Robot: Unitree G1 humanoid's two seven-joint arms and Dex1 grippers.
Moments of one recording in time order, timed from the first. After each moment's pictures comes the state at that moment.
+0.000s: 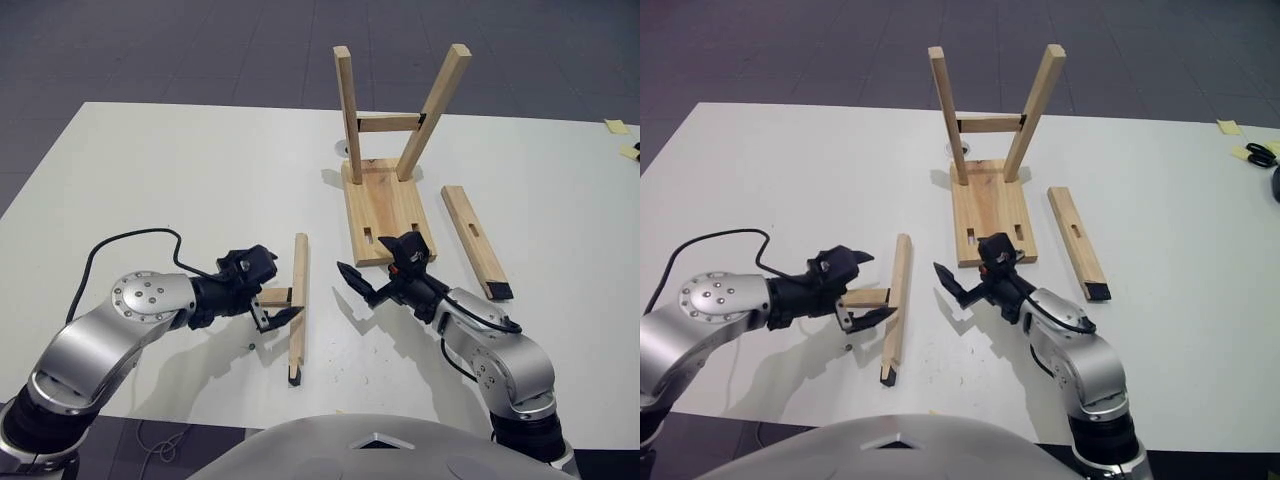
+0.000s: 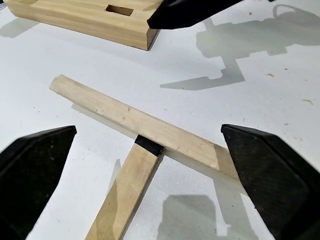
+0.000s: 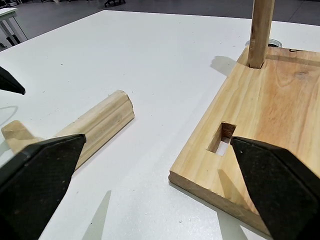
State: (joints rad) left arm -0.03 0.89 -0.15 -0.82 -0.48 0.99 -0.64; right arm 0.10 -0.25 0.17 -0.61 0.30 0.81 0.35
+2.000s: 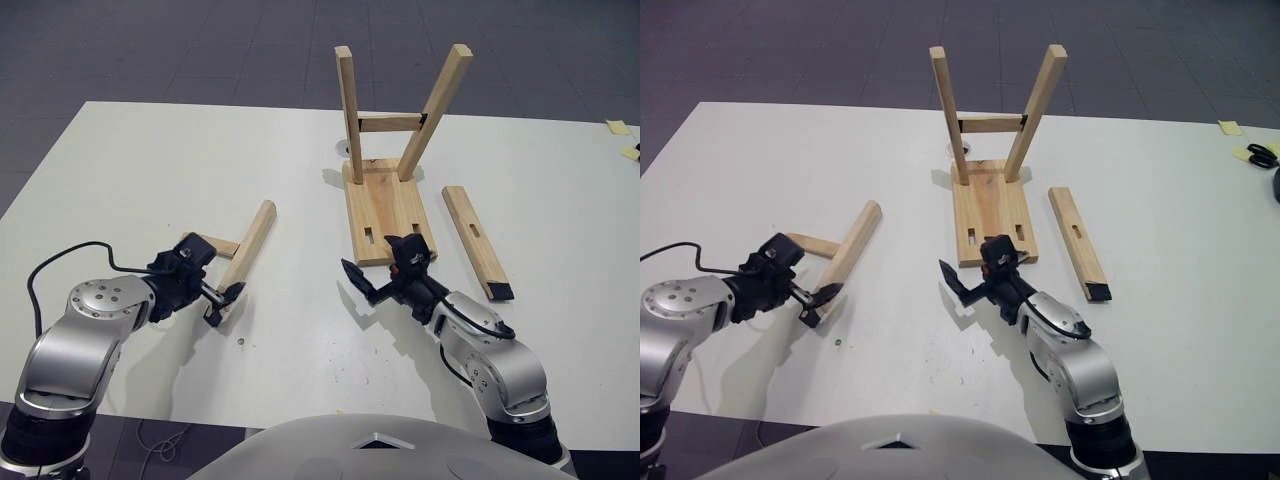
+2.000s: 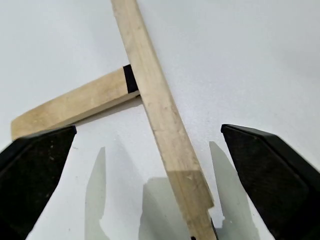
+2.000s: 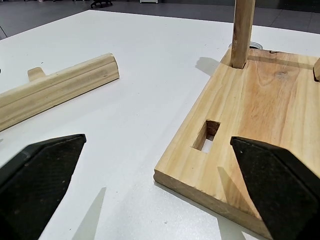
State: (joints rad) left arm 0.10 0.77 0.07 -0.69 -0.24 1.15 -0.60; right arm 0.13 -0.25 0.20 -0.57 0.25 0.71 0.29
